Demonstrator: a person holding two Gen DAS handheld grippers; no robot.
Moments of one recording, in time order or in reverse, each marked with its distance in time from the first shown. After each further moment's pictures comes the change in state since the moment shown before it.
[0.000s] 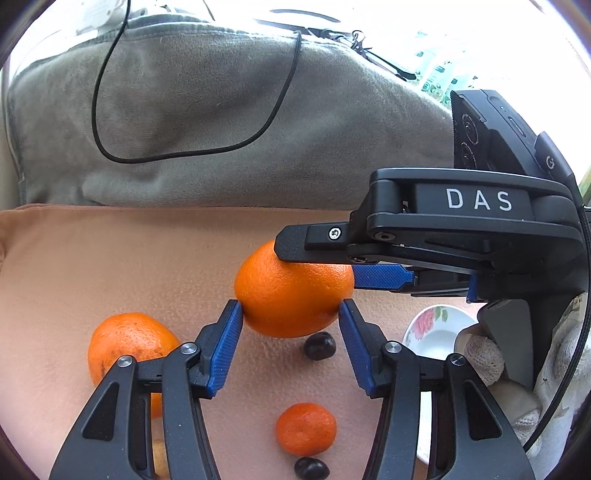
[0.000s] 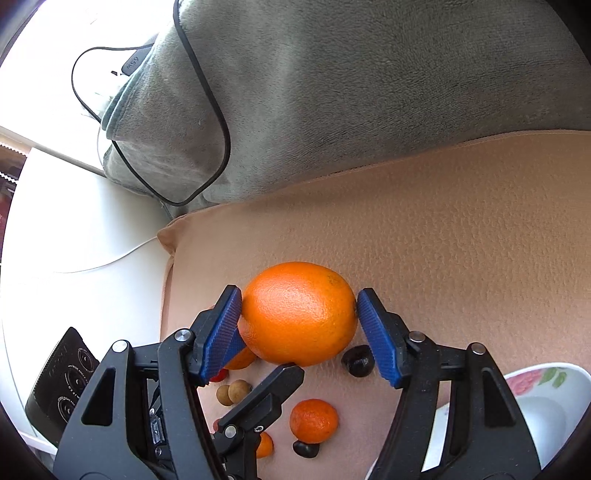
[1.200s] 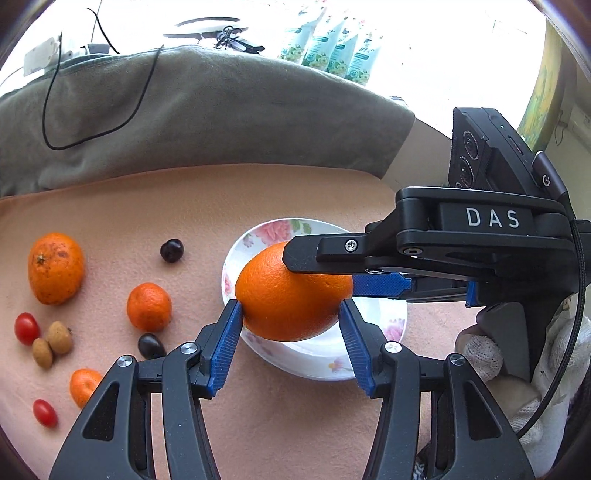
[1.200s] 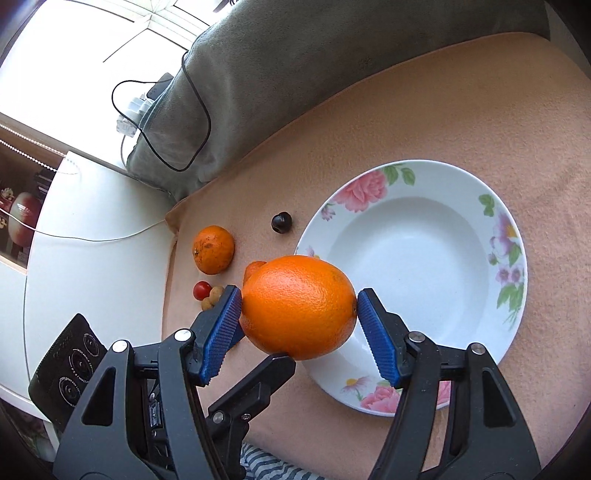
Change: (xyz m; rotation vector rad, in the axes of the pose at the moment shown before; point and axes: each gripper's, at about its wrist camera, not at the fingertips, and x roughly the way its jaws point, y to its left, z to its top) left arm -0.053 -0.112 -0.081 0.146 0.017 -0.150; right arm -0.111 -0.061 -0.133 0.105 -0.122 0.002
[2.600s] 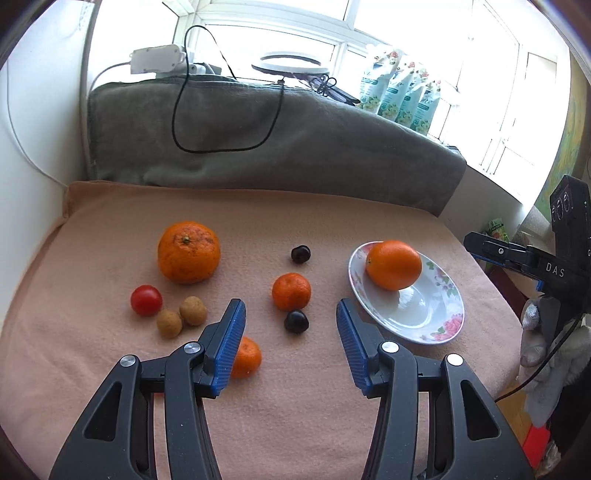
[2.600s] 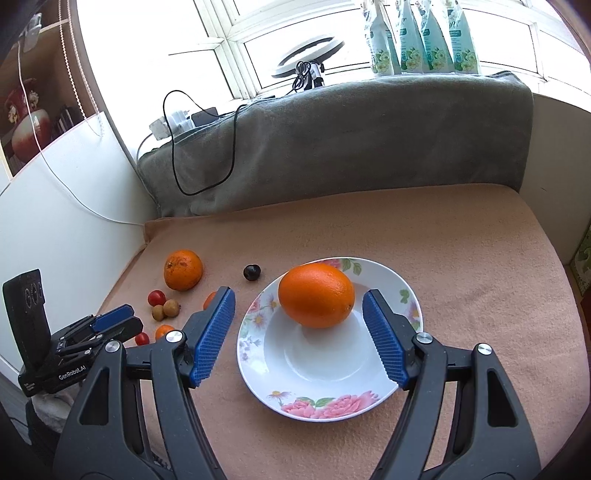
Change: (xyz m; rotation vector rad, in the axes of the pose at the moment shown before) left arm -0.083 0.078 -0.035 -0.106 -0.162 0.192; right arm -0.060 0.034 -0.032 -0.419 -0.345 -0.224
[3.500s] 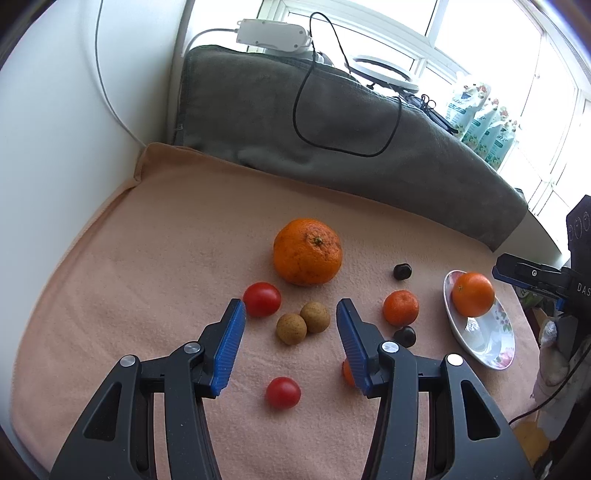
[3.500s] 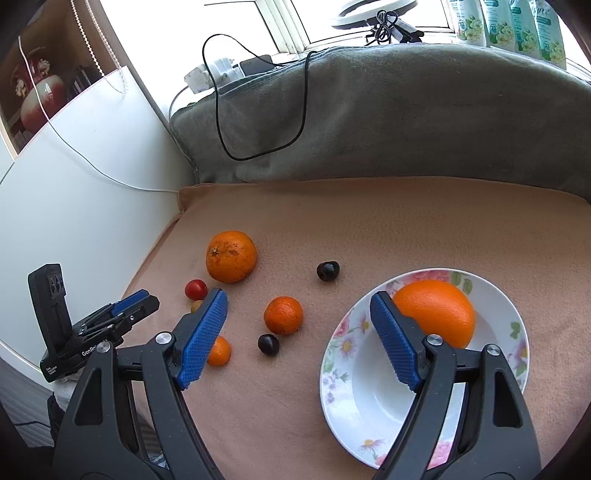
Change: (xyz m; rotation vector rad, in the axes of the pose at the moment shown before) left arm 0.001 0.096 0.002 -0.184 0.022 0.125; right arm 0.079 0.071 0.027 -0.059 0.186 0.153
